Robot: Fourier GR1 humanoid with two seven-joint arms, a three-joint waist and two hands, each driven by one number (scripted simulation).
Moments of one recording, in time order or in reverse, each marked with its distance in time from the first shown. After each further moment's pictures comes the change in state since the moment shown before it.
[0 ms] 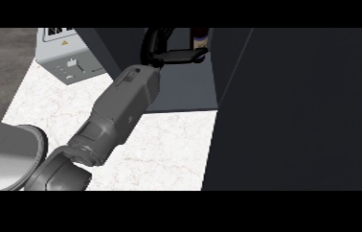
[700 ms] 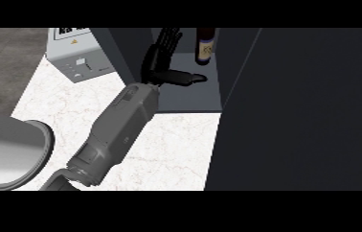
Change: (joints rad) left arm 0.218 -0.006 -0.133 -0.265 0.089 -0.088 0.053; right arm 0.003 -0.017 -0.014 -0.001 0.004 -0.038 0.030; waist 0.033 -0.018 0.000
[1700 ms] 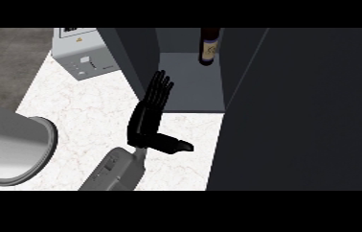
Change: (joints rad) left arm 0.628 0.052 -0.247 -0.705 0.005 0.080 0.103; right arm 0.044 -0.054 0.005 -0.002 0.006 -0.033 -0.047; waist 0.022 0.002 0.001
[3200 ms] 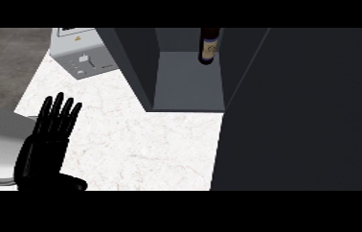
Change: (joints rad) left arm 0.430 0.393 0.249 -0.383 0.148 -0.260 -0.004; right arm -0.070 -0.153 0.160 0.009 -0.014 0.318 -0.027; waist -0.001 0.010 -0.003
